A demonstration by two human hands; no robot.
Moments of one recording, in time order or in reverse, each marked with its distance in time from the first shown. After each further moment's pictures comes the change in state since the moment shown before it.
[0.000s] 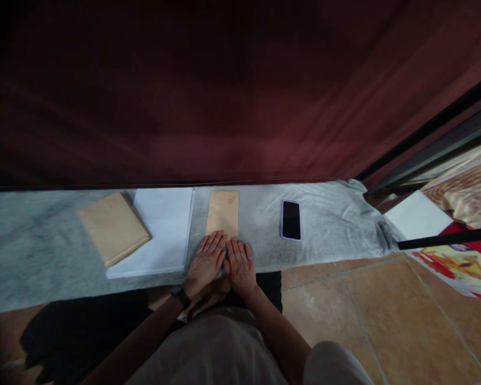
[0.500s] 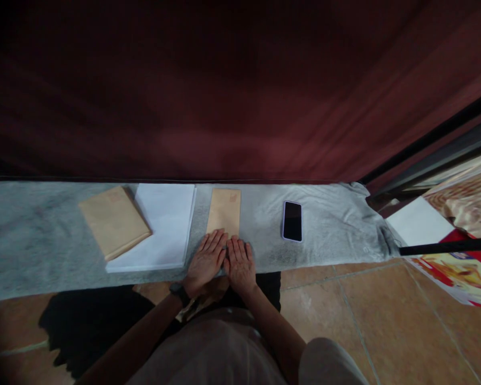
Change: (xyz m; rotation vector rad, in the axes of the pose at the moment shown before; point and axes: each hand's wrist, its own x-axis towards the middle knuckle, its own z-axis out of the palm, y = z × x) left_hand -0.002 0.003 -0.002 -0.005 0.029 0.006; right_hand 0.000 0.001 0.006 -0.025 0.018 -0.001
